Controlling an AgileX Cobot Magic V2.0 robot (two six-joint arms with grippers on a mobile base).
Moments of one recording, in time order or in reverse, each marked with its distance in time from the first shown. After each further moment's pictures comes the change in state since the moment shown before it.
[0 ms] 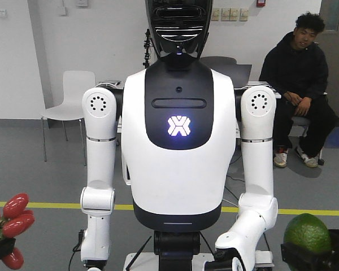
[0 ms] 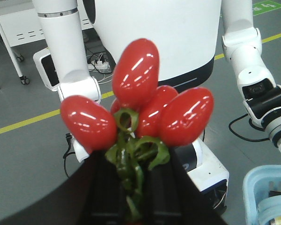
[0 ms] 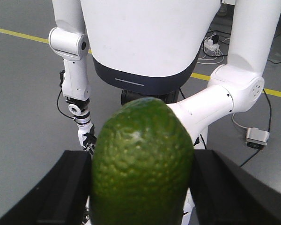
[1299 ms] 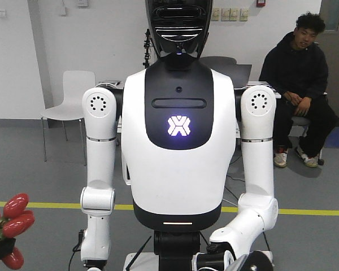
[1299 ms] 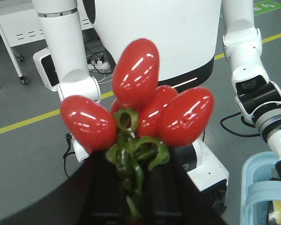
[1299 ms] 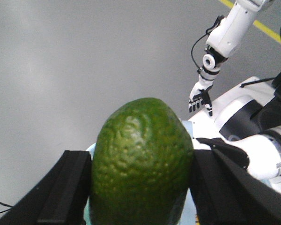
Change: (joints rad) left arm 0.000 0.000 0.000 0.001 0.000 0.000; right arm 0.510 0.203 0.000 0.138 0.001 -0.188
